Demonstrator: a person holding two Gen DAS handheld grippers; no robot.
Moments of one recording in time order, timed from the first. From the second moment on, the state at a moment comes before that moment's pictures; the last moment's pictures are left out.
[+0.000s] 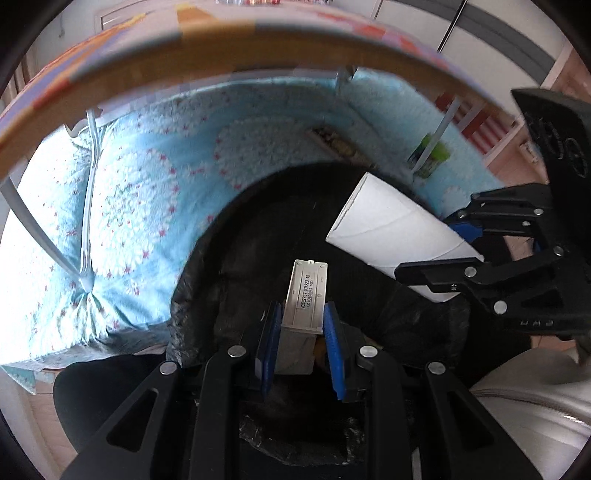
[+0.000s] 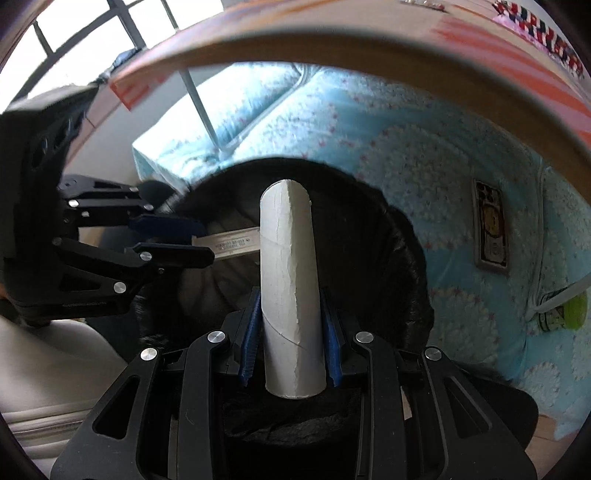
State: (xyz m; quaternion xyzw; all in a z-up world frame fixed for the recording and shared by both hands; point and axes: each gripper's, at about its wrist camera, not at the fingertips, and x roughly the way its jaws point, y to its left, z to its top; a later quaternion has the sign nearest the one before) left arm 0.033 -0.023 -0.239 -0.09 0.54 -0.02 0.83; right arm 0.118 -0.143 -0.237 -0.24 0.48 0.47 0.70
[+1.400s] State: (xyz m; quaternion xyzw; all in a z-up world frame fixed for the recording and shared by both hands) left arm 0.027 -0.040 -0.188 -0.05 0.52 -0.02 0.86; right arm 0.112 -0.156 -0.200 -0.20 0.46 0.48 0.72
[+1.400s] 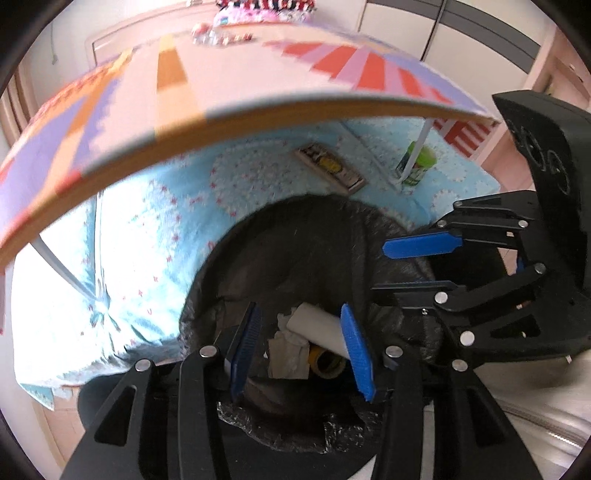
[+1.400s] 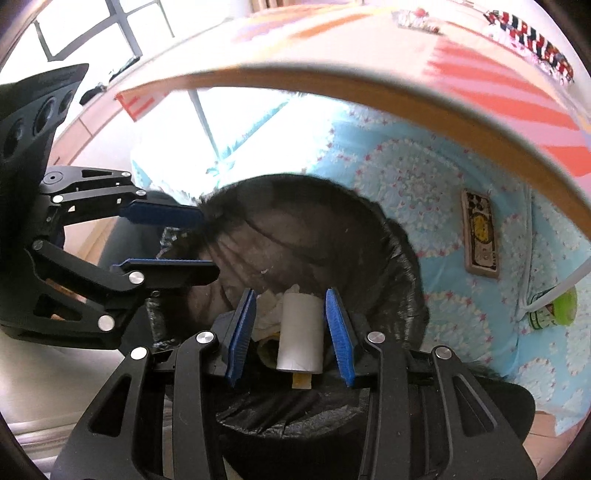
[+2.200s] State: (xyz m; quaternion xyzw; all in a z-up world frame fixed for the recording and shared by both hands) left arm 0.050 0.001 -0.067 -0.02 0.40 -0.03 0.92; right arm 0.146 -0.169 -0.110 -0.16 0.37 0.48 0.78
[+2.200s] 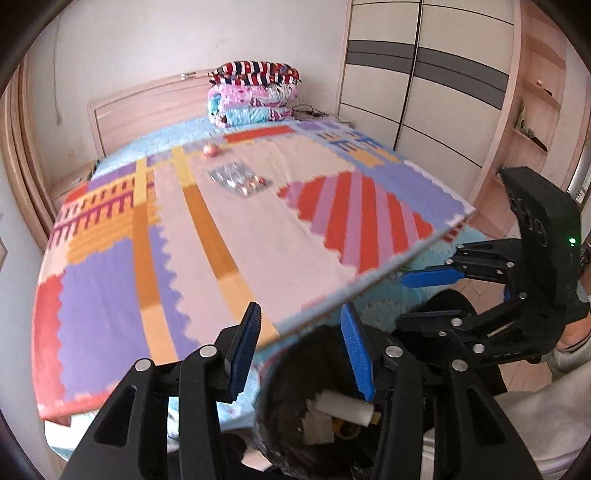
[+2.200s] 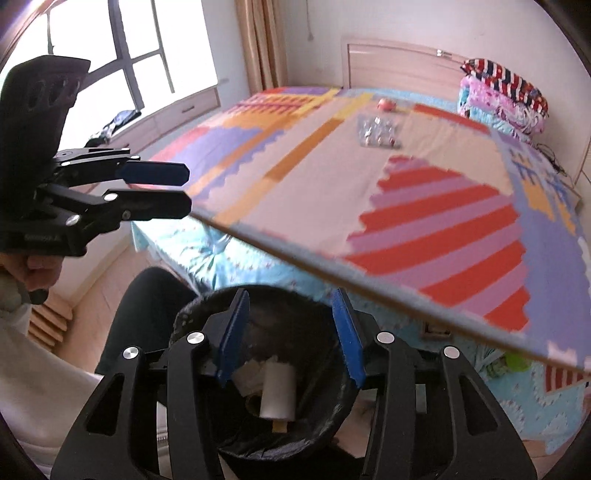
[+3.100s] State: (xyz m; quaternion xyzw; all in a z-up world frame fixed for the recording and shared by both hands) left arm 0.235 0.104 -0.050 -0.01 0.40 0.01 0.92; right arm 0.240 -0.133 -0.088 -0.13 0.34 0.47 0.81
